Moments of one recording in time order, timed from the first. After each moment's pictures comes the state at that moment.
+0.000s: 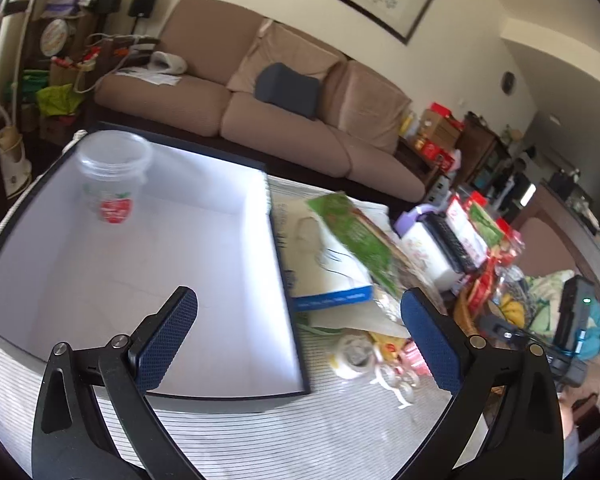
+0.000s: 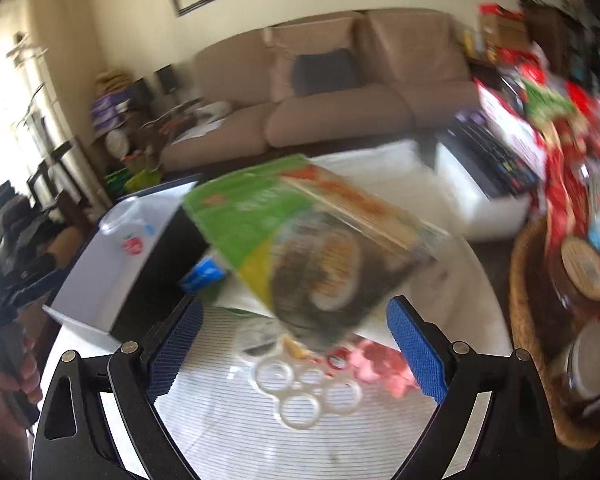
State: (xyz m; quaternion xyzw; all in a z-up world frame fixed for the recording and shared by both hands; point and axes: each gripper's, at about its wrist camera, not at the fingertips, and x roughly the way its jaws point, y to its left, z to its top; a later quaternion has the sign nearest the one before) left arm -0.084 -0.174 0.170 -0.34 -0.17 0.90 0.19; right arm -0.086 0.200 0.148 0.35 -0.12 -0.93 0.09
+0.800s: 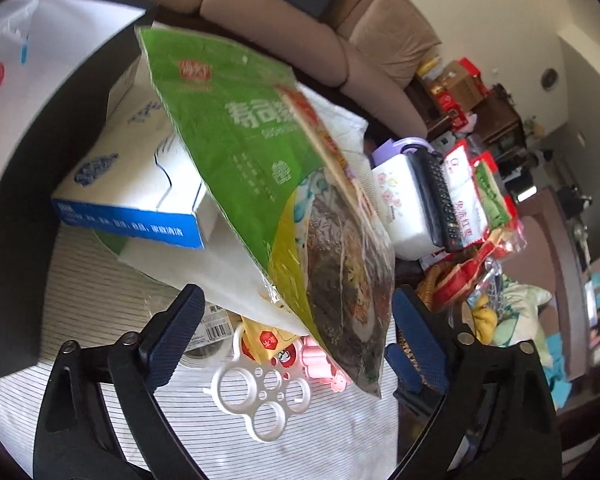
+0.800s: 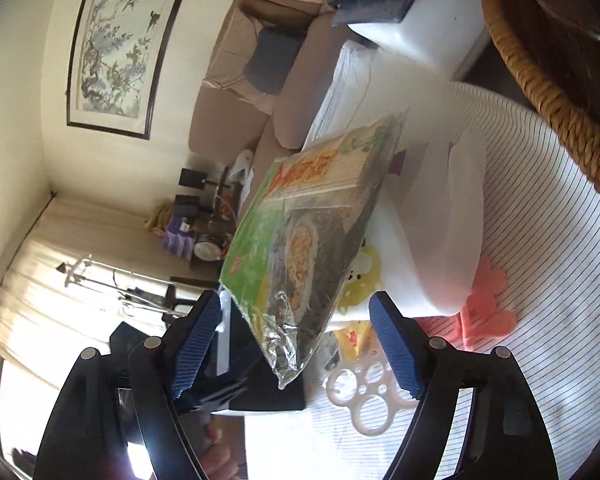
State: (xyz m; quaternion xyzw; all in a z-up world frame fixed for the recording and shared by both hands) left arm -0.158 0.003 0.100 -0.51 -0.26 0.80 0.19; right arm -0.107 0.325 0.067 0.35 -0.52 -0.76 0.19
